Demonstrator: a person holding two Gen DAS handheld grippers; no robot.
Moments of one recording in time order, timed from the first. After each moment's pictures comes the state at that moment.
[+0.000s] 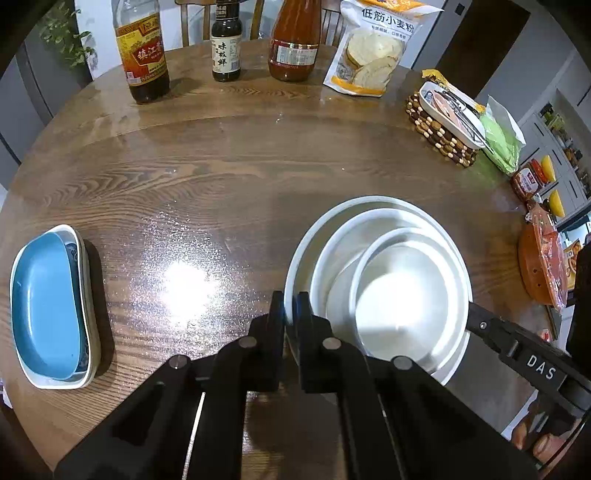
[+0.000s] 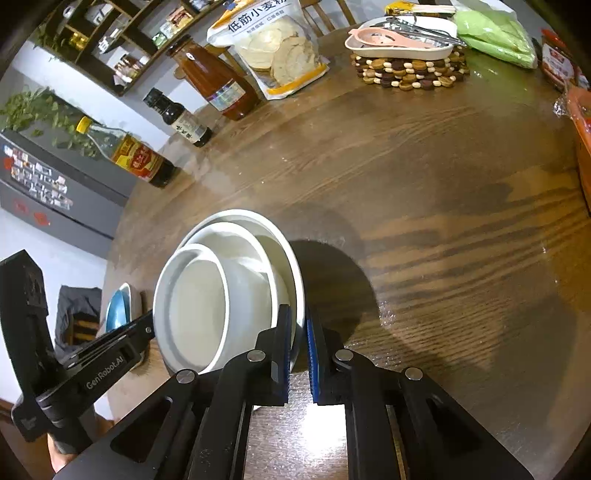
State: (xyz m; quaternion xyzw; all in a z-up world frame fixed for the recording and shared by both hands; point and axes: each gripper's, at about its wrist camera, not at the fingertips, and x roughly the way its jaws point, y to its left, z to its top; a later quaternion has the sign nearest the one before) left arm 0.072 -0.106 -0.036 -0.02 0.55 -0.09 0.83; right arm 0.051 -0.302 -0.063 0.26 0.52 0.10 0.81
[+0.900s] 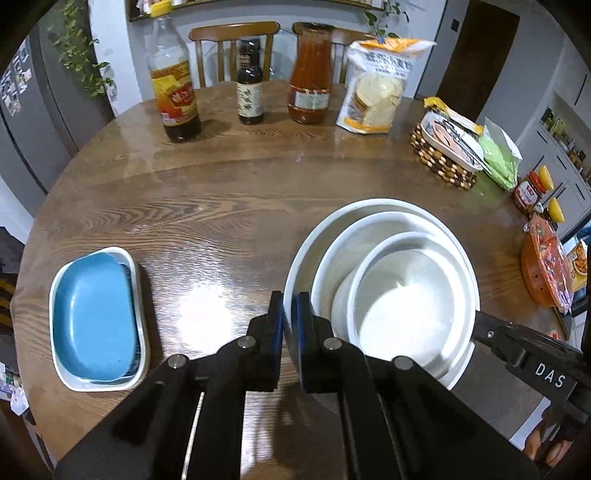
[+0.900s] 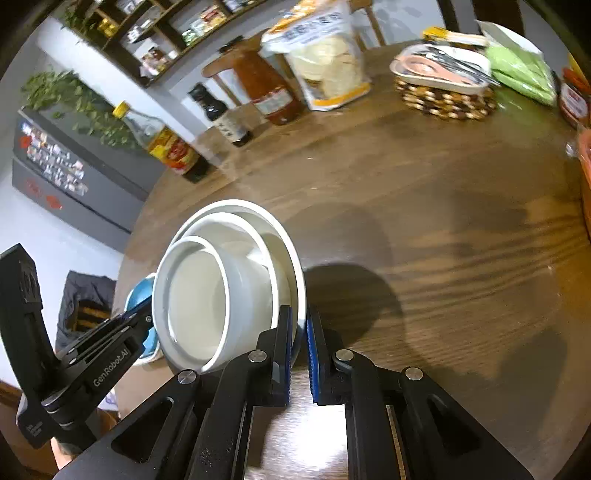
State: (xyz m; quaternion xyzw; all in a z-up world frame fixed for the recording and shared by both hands) left arm 0.045 -0.087 -0.002 0.00 0.49 -0.07 0.87; right arm 0.044 -0.261 -0.025 0.23 0.49 0.14 0.83
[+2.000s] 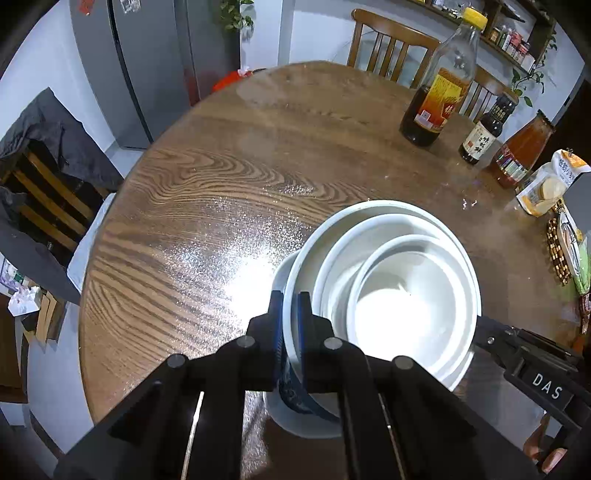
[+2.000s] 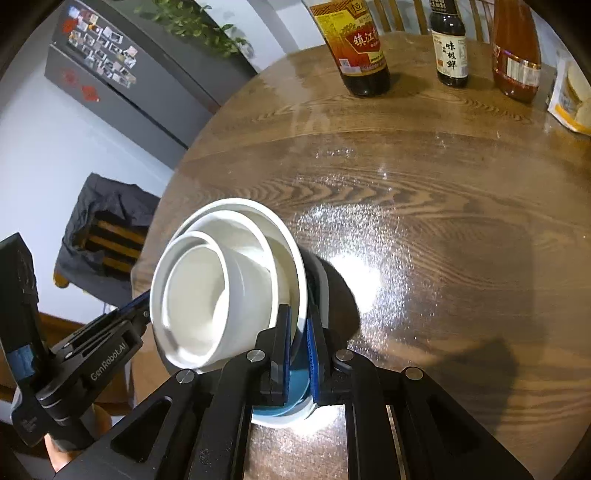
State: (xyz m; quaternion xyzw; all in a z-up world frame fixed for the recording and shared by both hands) left arm 0.060 0.159 -0.011 -0.11 0.51 0.10 0.85; right arm 0.127 -0.023 -0.035 0.12 0.56 0.26 0.78
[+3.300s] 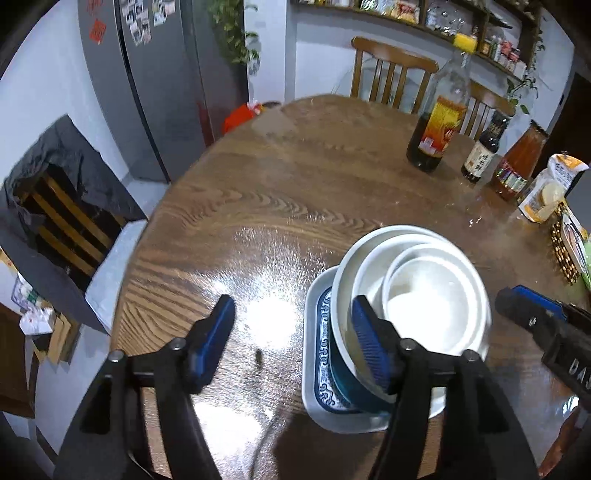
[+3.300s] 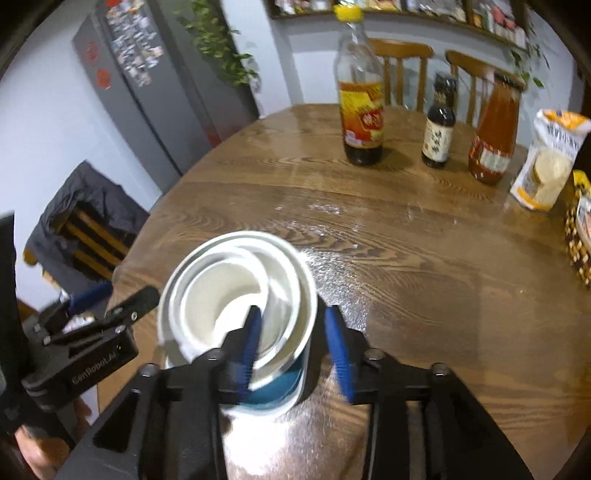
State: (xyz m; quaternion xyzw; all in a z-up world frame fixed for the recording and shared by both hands) left arm 0.037 0.164 0.012 -0.07 0.46 0.12 0.88; right arm 0.079 -0.011 0.023 0.00 0.46 0.23 0.86
